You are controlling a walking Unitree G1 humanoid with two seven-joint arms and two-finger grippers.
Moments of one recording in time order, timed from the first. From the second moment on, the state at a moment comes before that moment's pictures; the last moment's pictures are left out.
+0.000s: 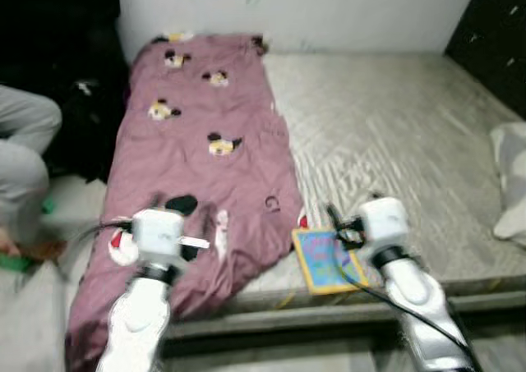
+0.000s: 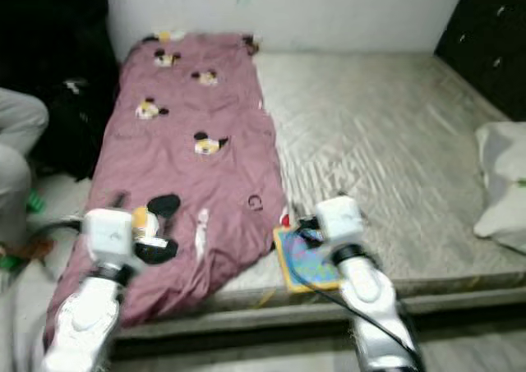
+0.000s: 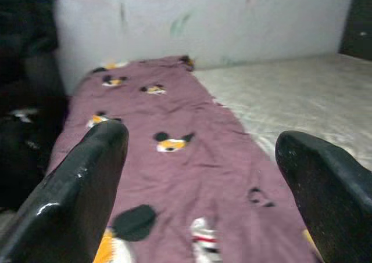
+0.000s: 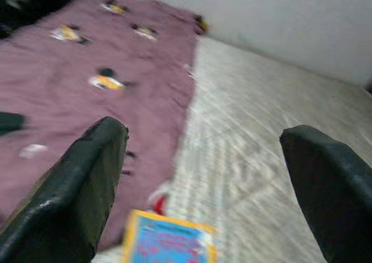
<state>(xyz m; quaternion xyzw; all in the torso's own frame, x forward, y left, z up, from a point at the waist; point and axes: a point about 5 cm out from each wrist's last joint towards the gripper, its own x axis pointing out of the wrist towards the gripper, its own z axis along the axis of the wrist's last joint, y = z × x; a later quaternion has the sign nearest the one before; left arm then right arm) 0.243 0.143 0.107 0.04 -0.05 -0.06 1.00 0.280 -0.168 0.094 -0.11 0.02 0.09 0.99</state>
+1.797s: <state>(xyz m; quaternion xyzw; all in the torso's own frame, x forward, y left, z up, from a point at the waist) 0.249 0.145 0.102 0.06 -0.03 -0.03 1.00 0.286 -0.156 0.093 -0.11 0.01 0.11 0.99</state>
